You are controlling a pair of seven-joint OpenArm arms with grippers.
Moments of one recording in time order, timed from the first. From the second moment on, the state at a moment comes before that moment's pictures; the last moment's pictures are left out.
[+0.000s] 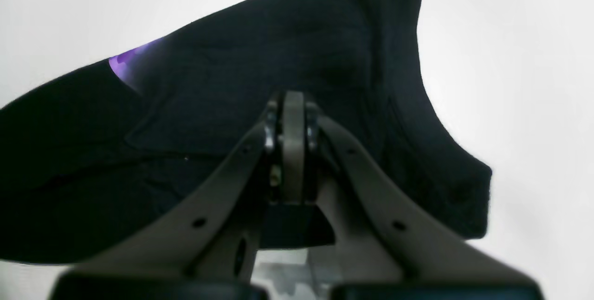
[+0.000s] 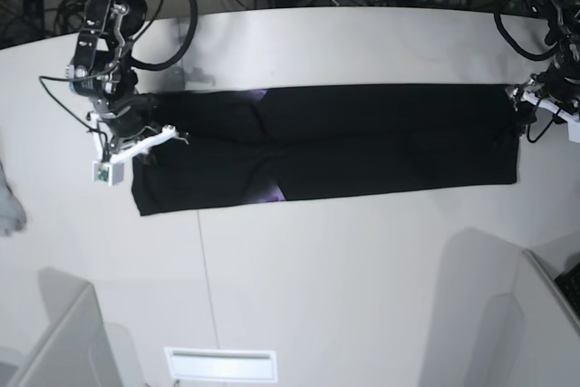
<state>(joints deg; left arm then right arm) 13.5 -19.9 -45.3 87.4 -32.1 -29.6 49.5 -10.3 1.2 13.1 107.2 19.3 2.4 -53.2</state>
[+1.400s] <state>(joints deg) 8.3 -24.7 -35.3 71.0 -32.4 -29.8 43.6 -19.0 1.5 13.5 107.3 26.3 2.4 -49.9</state>
